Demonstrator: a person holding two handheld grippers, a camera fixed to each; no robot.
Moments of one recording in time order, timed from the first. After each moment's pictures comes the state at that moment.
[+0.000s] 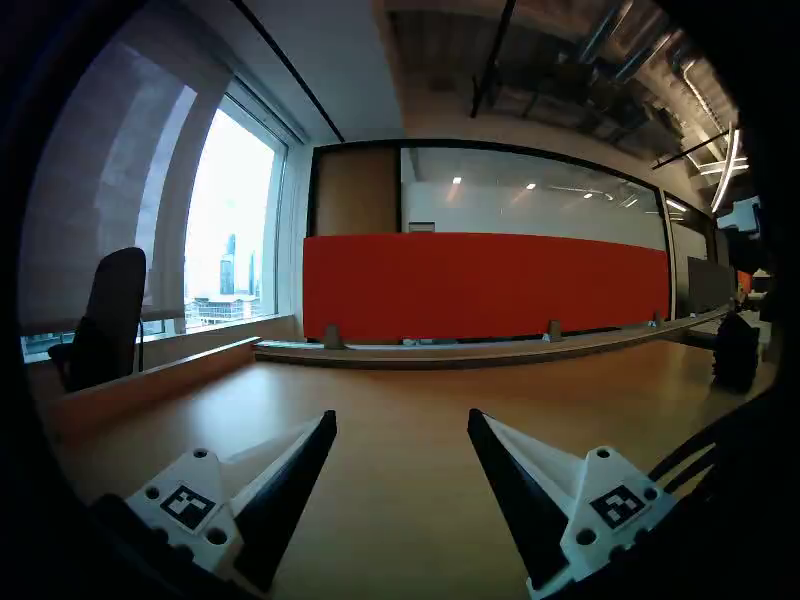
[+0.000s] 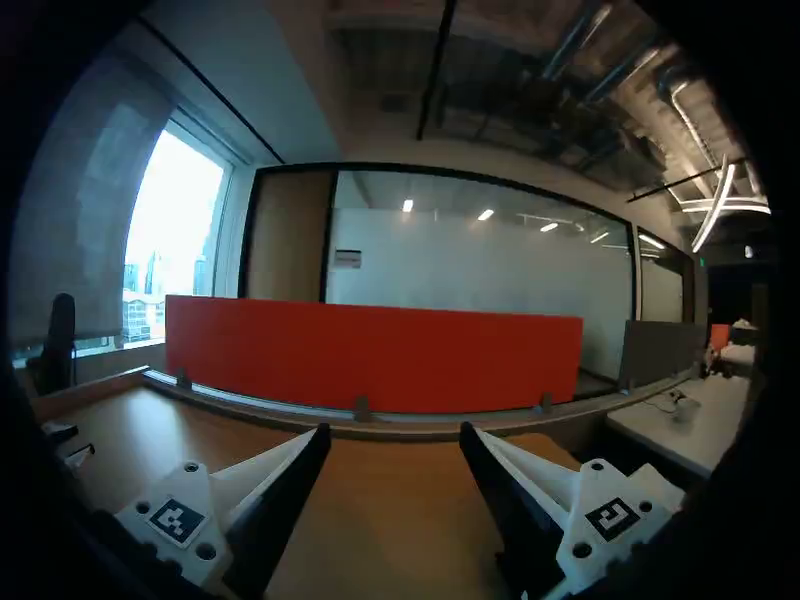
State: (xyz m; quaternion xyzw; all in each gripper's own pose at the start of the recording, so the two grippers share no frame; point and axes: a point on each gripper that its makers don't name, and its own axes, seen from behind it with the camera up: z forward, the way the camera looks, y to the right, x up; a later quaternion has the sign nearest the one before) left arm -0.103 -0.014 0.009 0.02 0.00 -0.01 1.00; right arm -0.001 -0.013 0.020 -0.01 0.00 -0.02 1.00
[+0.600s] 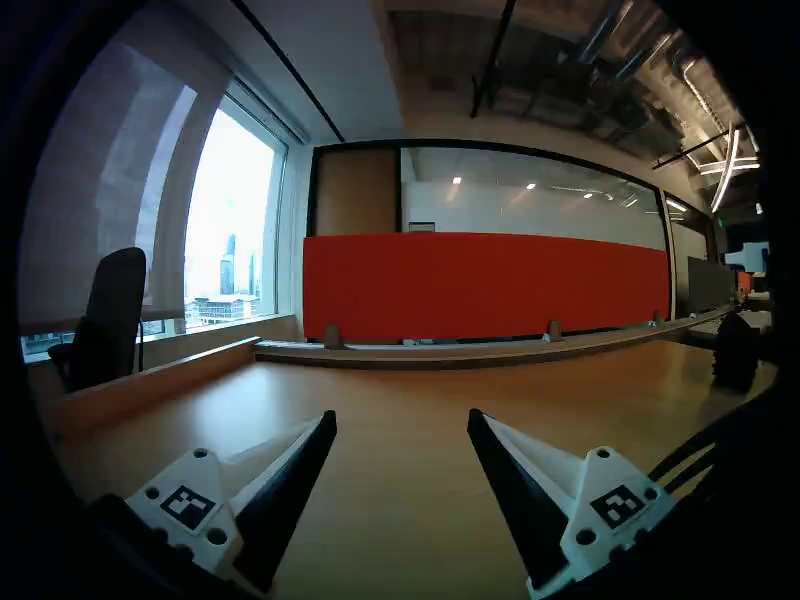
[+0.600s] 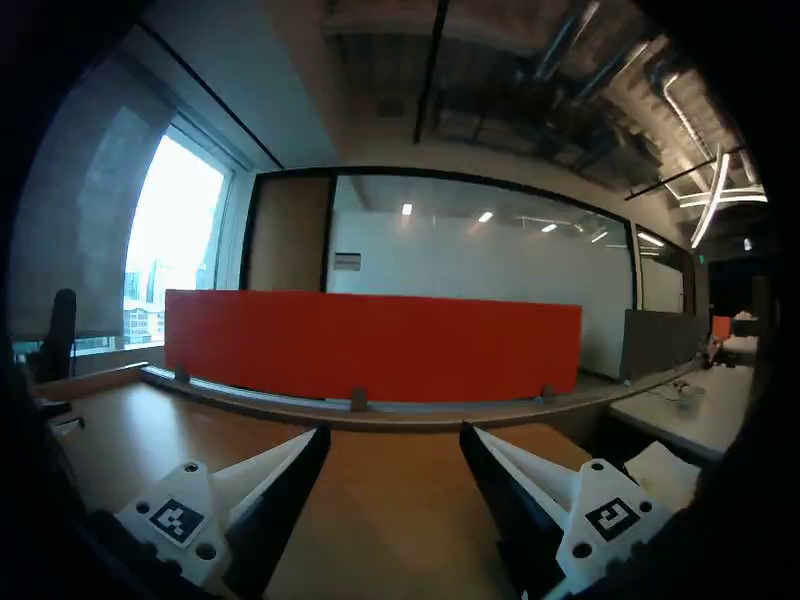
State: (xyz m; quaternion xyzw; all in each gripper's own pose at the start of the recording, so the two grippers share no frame) left arm -0.105 -0.014 0.010 0.02 0.00 -0.01 1.00; right arm -0.054 0.005 0.016 -0.01 0.01 -0.01 1.00
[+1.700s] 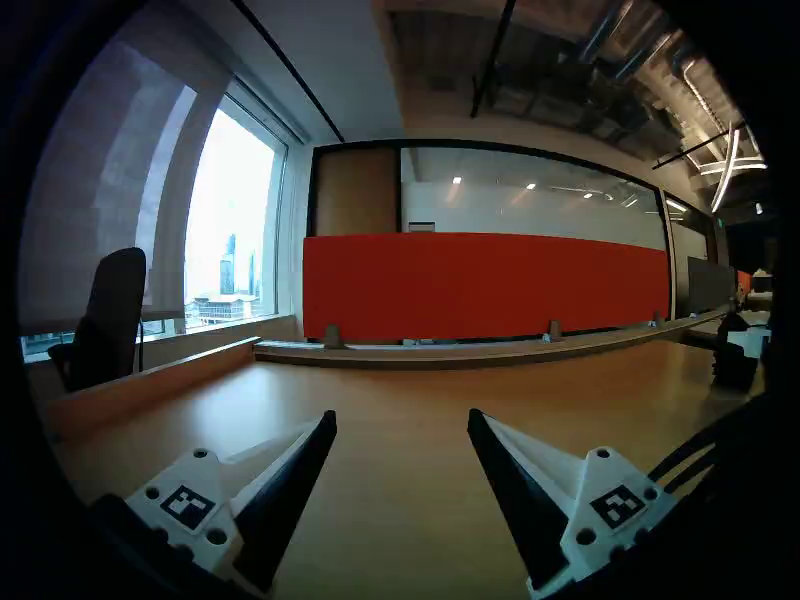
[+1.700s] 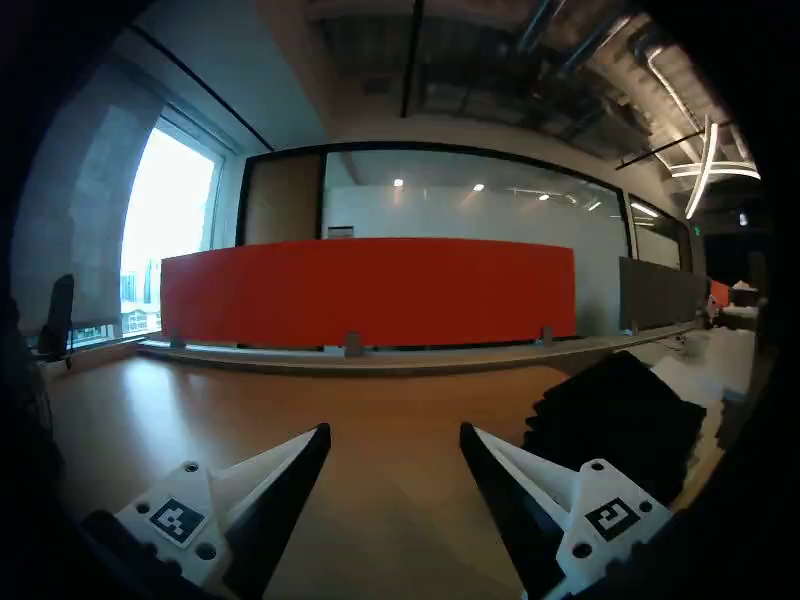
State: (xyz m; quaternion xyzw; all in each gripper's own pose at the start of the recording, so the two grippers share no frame) left arm -0.106 -0.014 0.010 0.02 0.00 -0.01 1.00; right arm -0.177 0.019 0.008 -0.01 -0.03 0.01 1.00
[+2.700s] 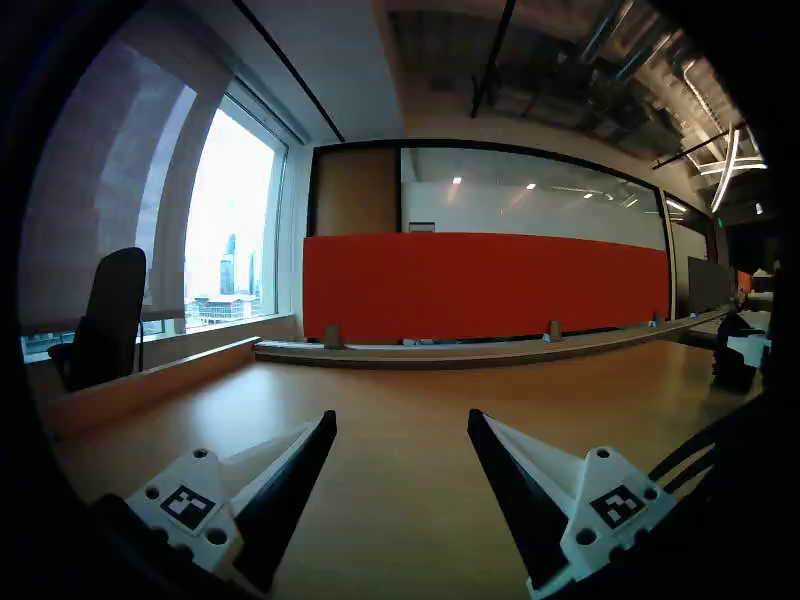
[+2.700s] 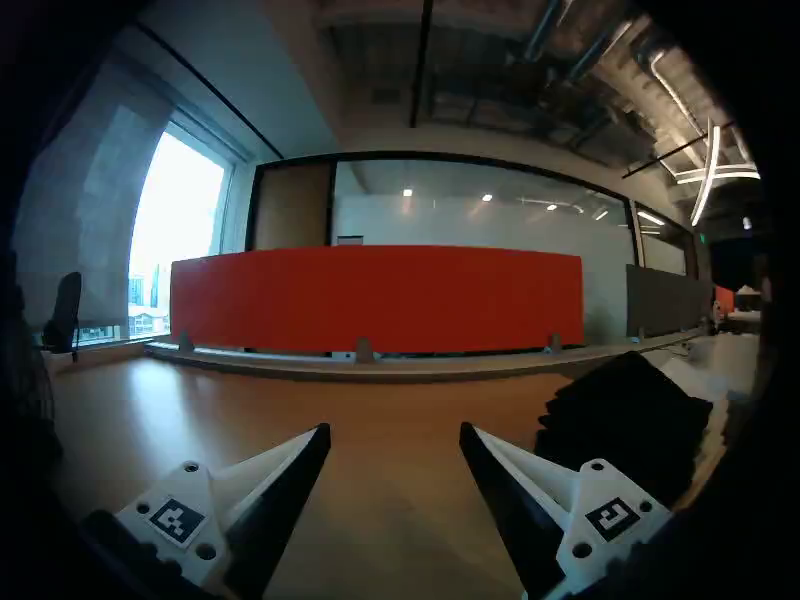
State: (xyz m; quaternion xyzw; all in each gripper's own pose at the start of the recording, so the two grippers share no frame) left arm -0.107 -0.014 0.010 0.02 0.00 -0.01 1.00; right arm -0.175 0.004 0.003 0.00 -0.01 0.01 1.00
